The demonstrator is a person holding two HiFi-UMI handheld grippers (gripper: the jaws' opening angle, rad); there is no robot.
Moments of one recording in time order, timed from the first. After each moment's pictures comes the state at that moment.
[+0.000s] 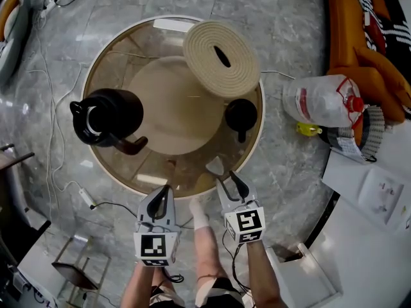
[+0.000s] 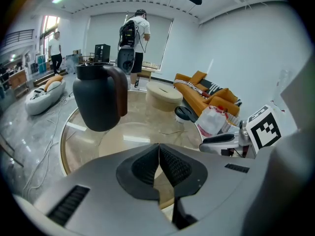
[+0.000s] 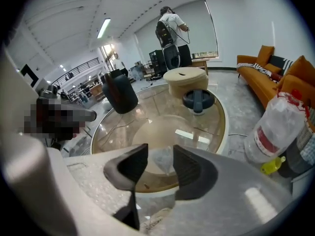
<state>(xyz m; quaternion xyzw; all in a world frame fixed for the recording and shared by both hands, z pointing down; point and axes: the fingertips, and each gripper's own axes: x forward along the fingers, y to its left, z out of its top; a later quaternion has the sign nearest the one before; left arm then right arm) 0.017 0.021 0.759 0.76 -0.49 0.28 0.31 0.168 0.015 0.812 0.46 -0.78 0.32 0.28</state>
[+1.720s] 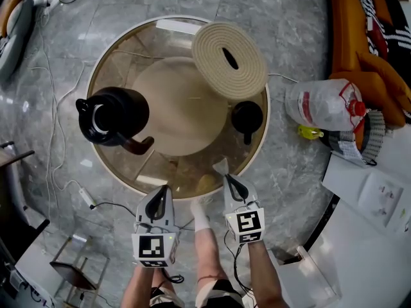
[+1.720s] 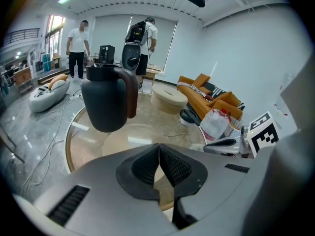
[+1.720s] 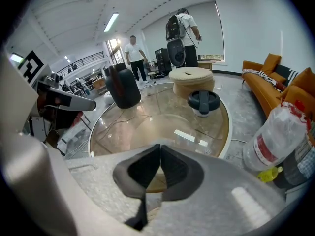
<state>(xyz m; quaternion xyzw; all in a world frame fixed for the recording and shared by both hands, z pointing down) -0.006 0.019 0.759 0.75 -0.51 0.27 0.32 0.159 0.017 0.820 0.45 -0.79 0.29 0.31</state>
